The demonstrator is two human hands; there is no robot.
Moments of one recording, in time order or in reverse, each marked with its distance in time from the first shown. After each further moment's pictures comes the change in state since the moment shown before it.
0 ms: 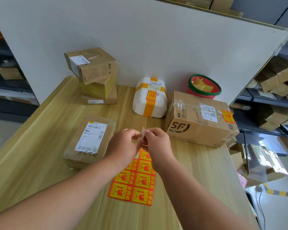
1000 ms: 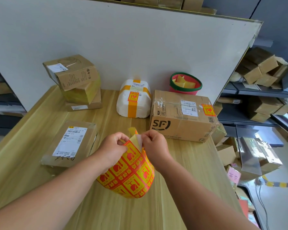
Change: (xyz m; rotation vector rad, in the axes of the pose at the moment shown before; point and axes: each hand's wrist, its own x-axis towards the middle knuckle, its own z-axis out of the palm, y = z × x) left_hand -0.005 0.036 0.034 -0.206 -0.230 -0.323; right_hand 0.018 0.018 -0.081 -0.351 -0.020 -0.212
